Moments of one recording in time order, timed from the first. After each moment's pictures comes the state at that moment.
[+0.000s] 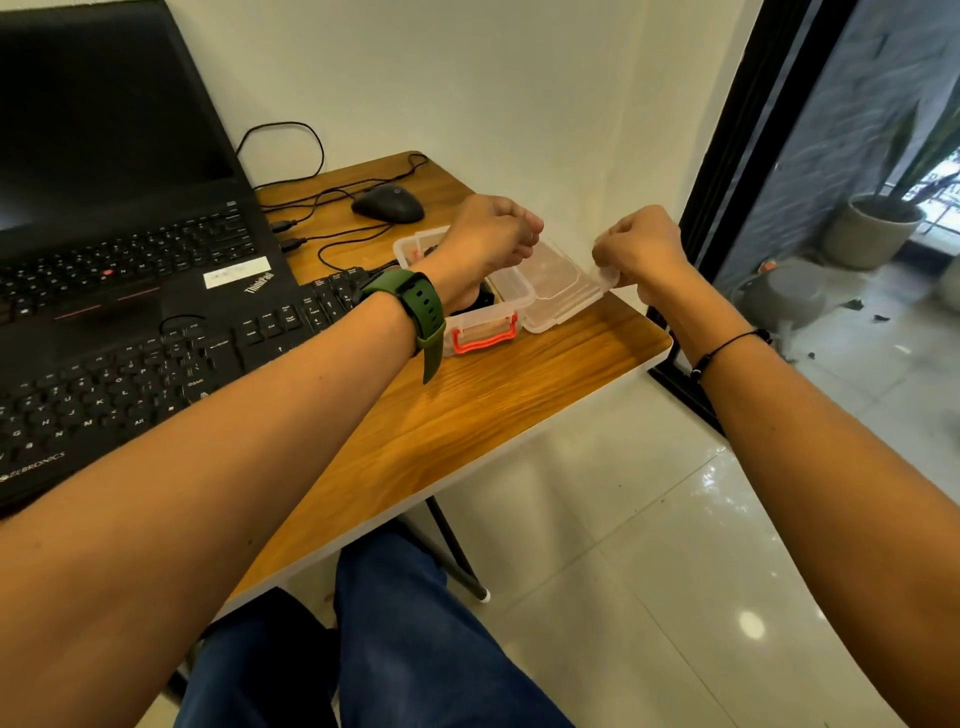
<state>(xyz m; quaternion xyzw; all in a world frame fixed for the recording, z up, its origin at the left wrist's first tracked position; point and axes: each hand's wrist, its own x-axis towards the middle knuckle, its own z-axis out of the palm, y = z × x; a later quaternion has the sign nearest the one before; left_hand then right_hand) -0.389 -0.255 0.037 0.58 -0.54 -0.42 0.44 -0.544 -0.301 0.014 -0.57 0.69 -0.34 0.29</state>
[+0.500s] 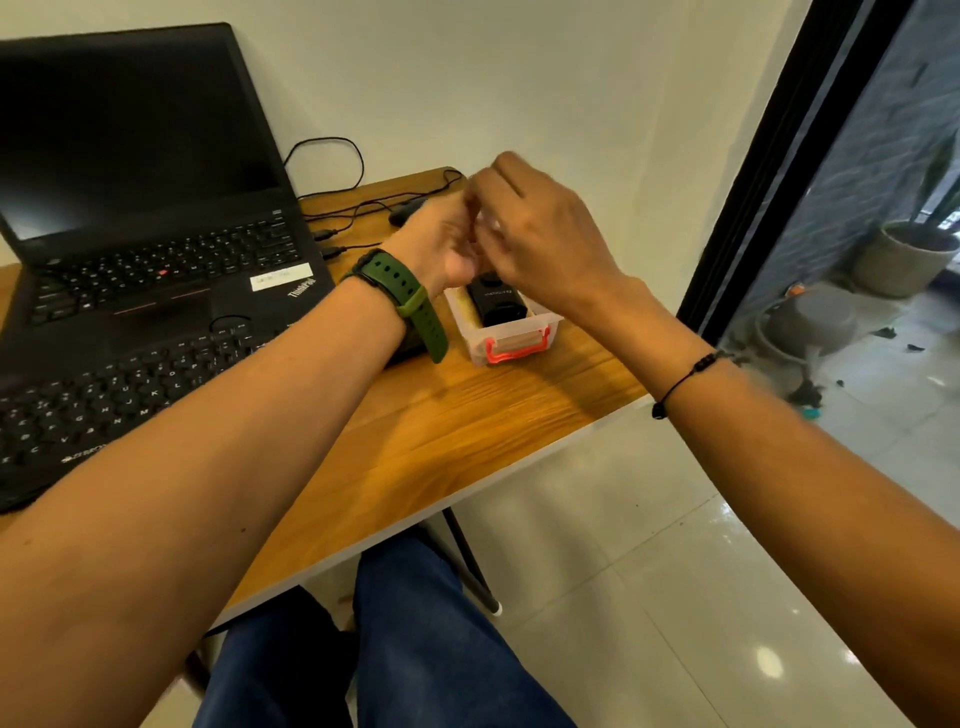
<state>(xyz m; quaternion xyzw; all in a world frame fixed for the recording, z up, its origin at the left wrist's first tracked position) -0.337 -0.251 0.059 0.46 -0.26 -0.65 0.55 -0.449 -0.240 0.051 -0.87 0.27 -0.38 -0.15</state>
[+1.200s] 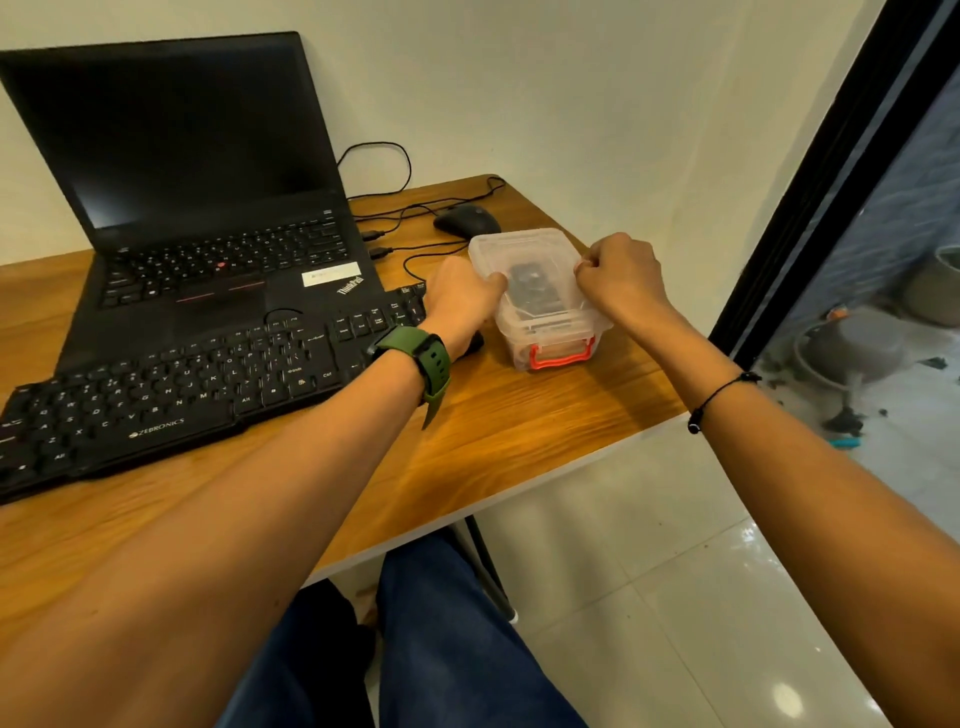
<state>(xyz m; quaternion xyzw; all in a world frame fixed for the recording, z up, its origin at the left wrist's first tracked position) -0.313 -0.221 0.012 0.73 -0.44 -0.29 0.43 -0.457 -0.277 0.018 -0.73 0.61 -0.28 0.14</state>
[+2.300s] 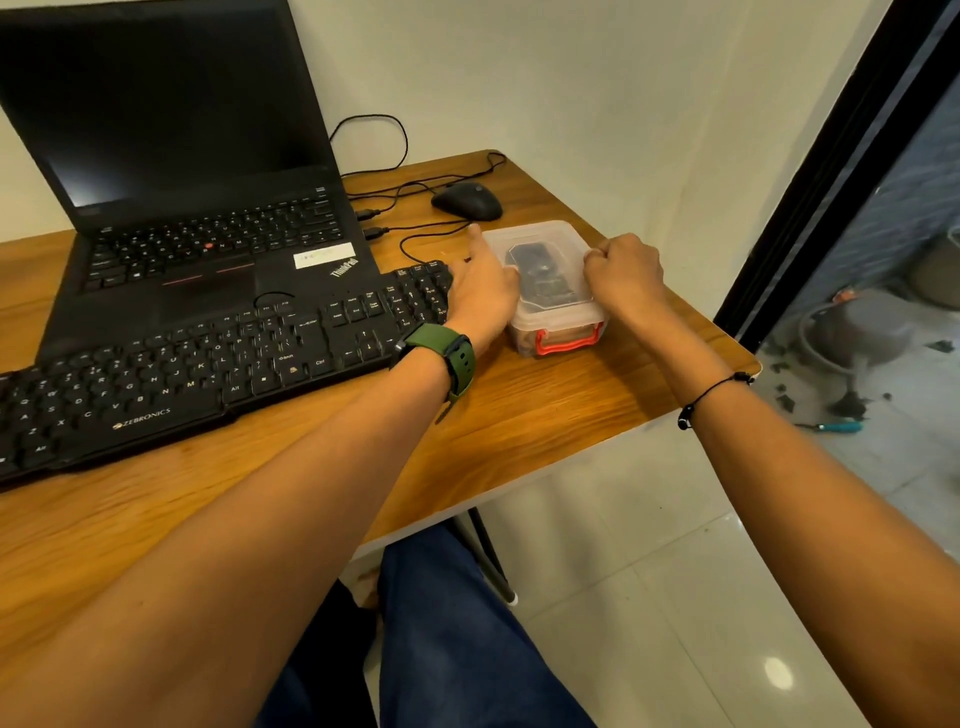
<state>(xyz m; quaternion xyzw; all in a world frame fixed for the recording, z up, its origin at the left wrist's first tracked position) -0.327 -0.231 -0.008 0.73 -0.49 -0.27 0.39 -0.458 -0.279 0.000 -0.71 0.61 -0.30 0.19</state>
